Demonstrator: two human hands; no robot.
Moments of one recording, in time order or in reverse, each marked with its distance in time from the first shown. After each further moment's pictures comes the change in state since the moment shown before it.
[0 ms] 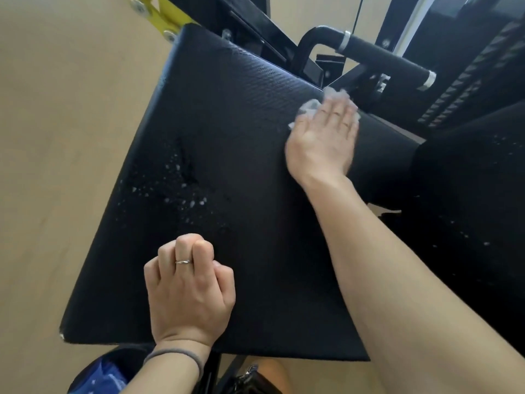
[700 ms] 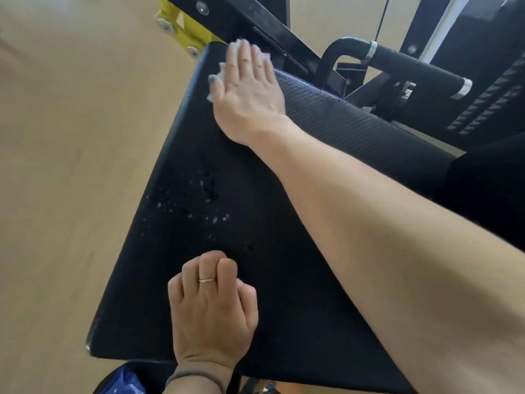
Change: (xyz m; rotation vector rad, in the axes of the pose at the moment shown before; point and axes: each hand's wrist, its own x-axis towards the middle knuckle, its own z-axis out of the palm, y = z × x) left_hand 0.001 -0.001 0.001 0.008 -0.007 0.013; right_hand 0.039 -0.136 0.001 -0.045 -0.084 -0.516
